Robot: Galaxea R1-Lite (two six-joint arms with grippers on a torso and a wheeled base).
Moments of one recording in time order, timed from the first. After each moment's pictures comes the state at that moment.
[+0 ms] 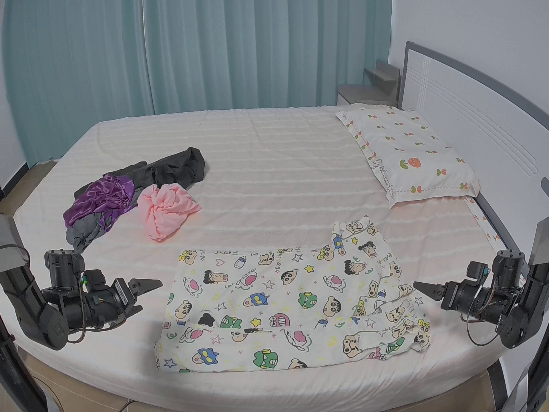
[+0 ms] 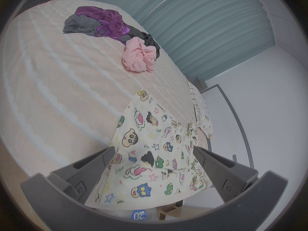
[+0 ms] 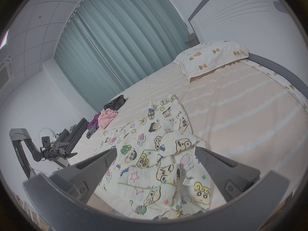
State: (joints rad) left arm 0.08 1.96 -0.25 -1.08 -0.52 -0.70; right arm -0.02 2.09 -0.14 -1.49 0.44 0.33
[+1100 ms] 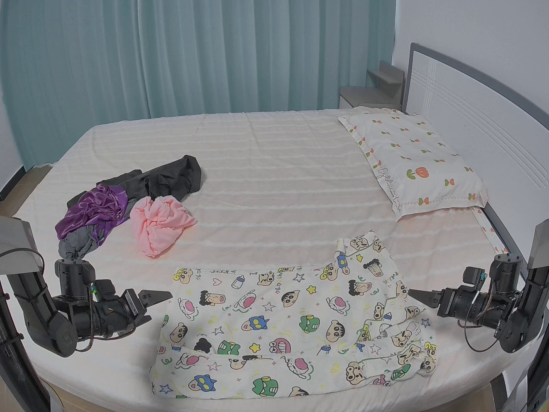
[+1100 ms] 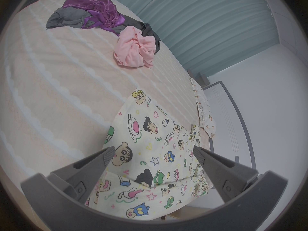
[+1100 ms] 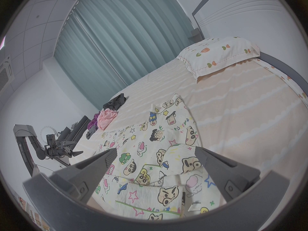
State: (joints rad) left arm 0.03 2.03 -0.23 -1.14 -0.51 -0.70; right arm 0.03 2.09 -0.11 -1.49 0.44 0.33
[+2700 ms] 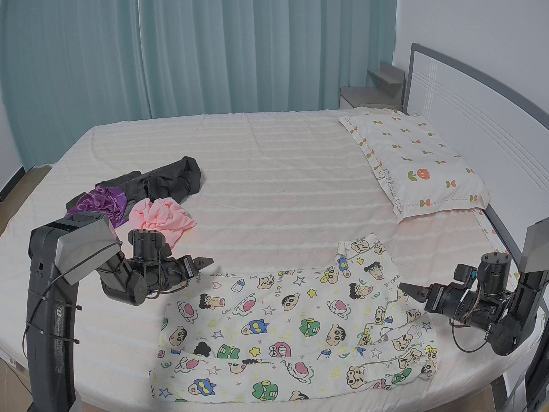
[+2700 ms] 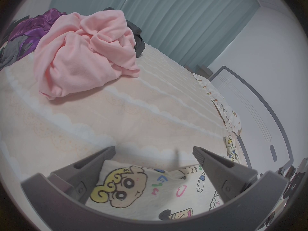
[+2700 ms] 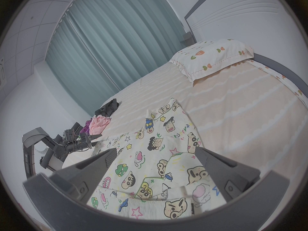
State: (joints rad) left arm -0.09 2.54 -1.10 -0.85 -0.31 -0.48; right arm 0.14 2.09 -0.16 -1.48 0.24 0.43
